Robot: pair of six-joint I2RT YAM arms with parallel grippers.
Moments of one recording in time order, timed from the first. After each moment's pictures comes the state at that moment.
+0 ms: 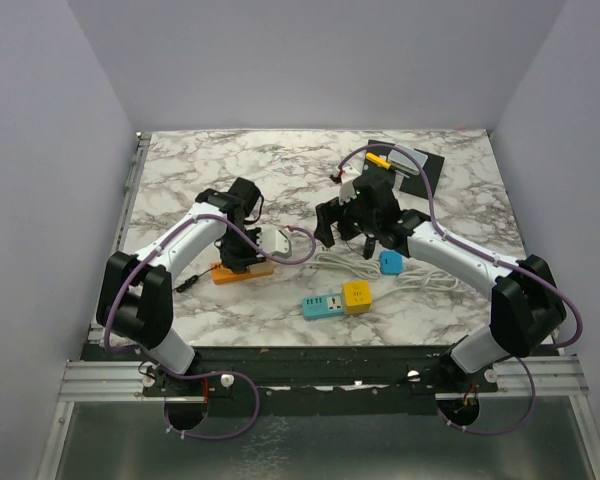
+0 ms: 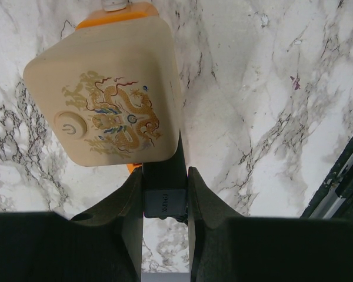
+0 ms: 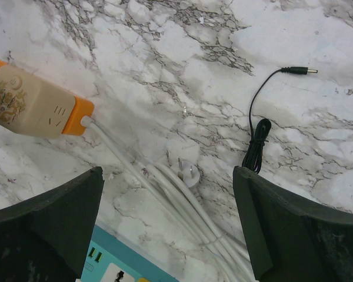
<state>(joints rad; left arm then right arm) -0.41 1.60 1.18 -1.07 0.20 1.12 0.63 1.53 1.08 -0.17 -0.12 0.12</state>
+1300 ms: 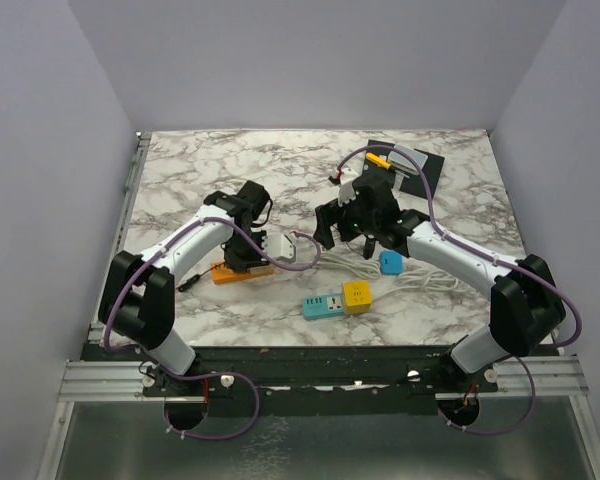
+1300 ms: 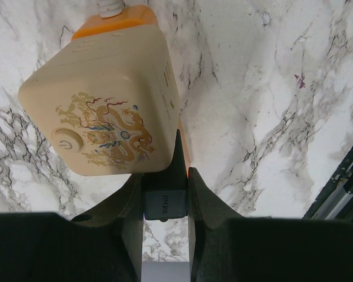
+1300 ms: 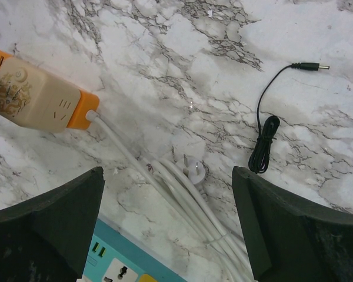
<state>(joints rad) -0.47 1.62 1.18 -1.07 0.14 1.10 0.63 1.53 1.08 -0.19 -0.15 0.12</state>
